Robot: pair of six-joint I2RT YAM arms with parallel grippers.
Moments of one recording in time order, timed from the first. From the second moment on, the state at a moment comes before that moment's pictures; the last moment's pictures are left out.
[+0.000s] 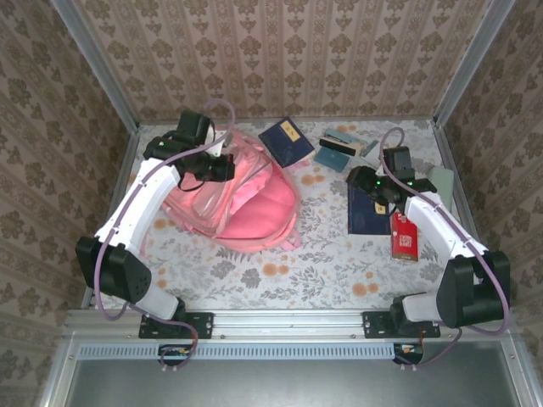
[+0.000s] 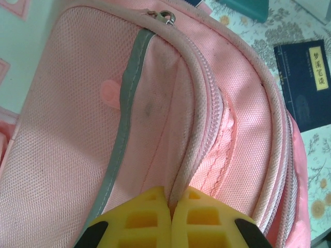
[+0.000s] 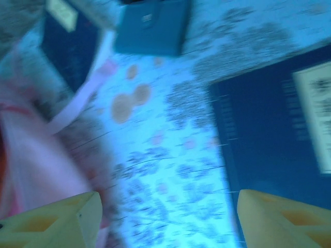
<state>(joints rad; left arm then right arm) -0.38 1.53 1.54 -1.03 0.30 -0.17 0.07 1.35 0.98 -0.49 -0.16 0.62</state>
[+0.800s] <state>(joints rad) -0.40 1.49 1.51 -1.07 0.24 -0.17 -0.04 1.68 0.98 -0.58 -0.10 0.50</state>
